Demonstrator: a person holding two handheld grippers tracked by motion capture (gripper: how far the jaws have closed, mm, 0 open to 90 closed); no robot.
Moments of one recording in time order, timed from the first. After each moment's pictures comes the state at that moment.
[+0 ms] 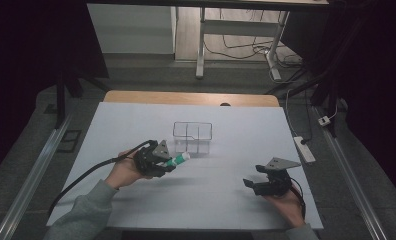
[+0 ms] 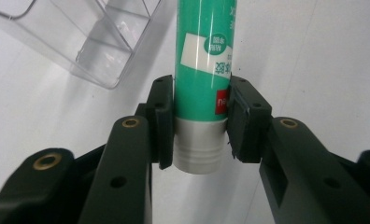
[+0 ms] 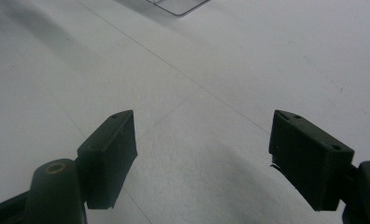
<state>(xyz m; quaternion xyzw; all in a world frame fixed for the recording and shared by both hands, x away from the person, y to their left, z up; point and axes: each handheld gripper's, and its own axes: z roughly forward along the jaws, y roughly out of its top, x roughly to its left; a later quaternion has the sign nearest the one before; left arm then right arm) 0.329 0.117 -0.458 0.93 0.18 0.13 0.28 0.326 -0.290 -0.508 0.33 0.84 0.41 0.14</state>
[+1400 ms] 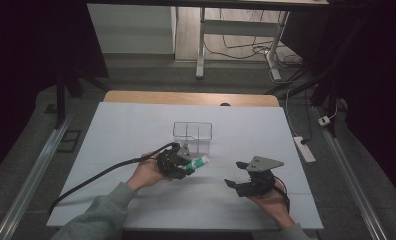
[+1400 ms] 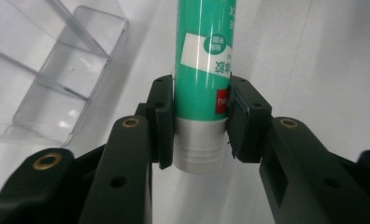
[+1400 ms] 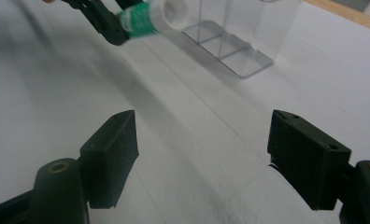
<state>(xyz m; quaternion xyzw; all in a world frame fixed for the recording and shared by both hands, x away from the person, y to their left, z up) 0.342 0.062 -0.474 0.94 0.17 0.09 0.28 0.312 -0.231 -0.482 0.23 0.86 0.44 0.15</state>
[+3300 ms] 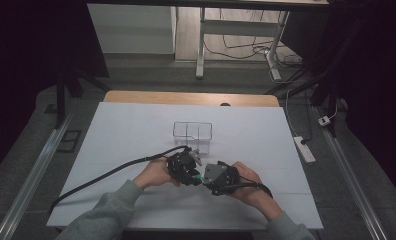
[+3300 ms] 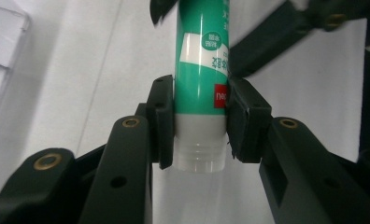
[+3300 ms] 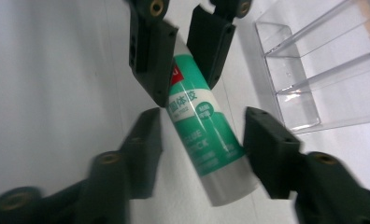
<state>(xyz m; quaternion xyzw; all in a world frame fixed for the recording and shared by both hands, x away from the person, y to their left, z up) 0.347 0.036 -0.480 0.96 0.12 -0.02 0.25 0.312 -0.133 -0.483 -0.02 0.94 0.24 0.23</state>
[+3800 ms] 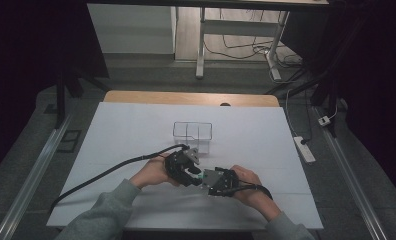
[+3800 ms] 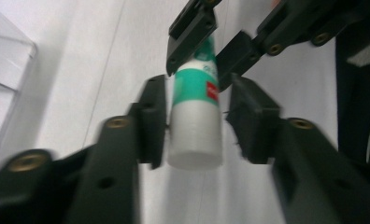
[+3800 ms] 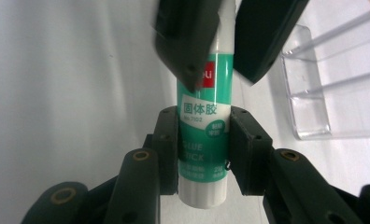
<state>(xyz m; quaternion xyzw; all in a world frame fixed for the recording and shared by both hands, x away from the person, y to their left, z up) 0.342 0.046 -0.468 0.95 0.11 -0.01 0.31 0.307 -0.133 -0.491 -0.04 0.95 0.24 0.22</state>
